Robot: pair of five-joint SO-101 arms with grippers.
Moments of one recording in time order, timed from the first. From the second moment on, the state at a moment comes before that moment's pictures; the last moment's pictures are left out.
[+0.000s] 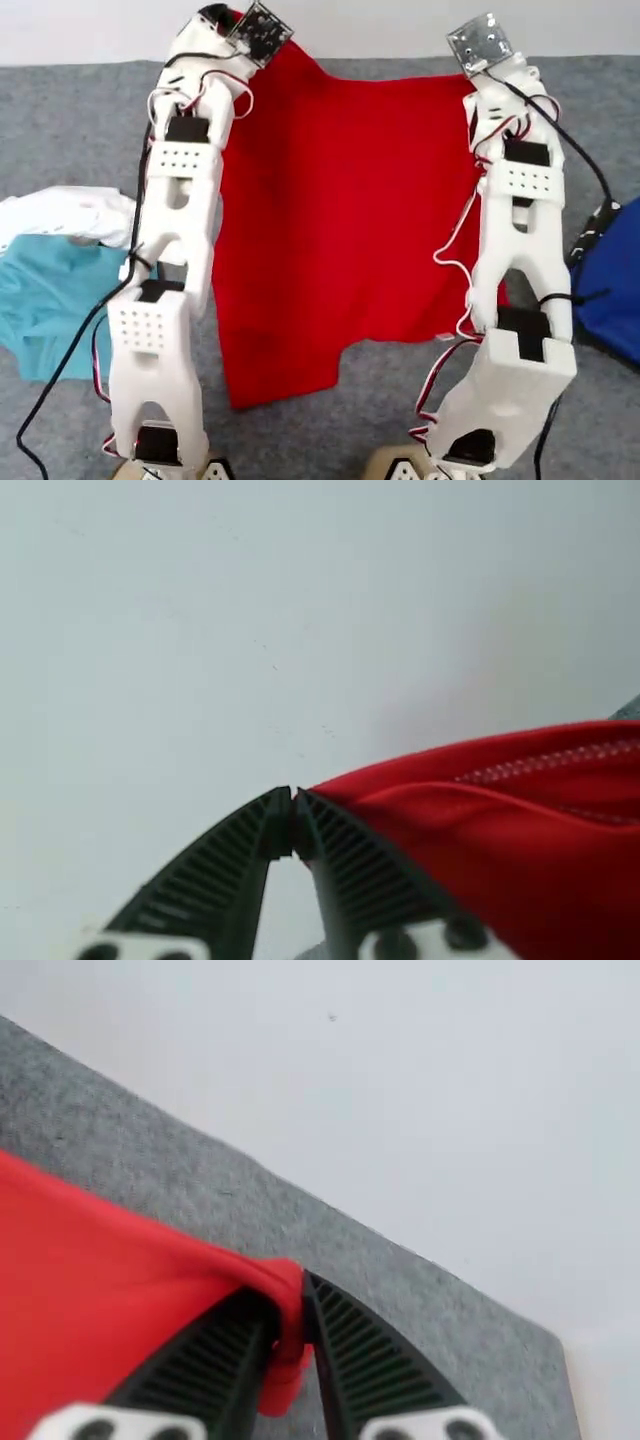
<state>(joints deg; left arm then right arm) 1.2 43.3 -41.5 21.1 -34.6 6.8 19.6 -11.1 20.7 37.5</state>
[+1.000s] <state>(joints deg) 7.7 46.5 -77.5 99.0 -41.5 5.7 11.8 -11.2 70.8 41.3</state>
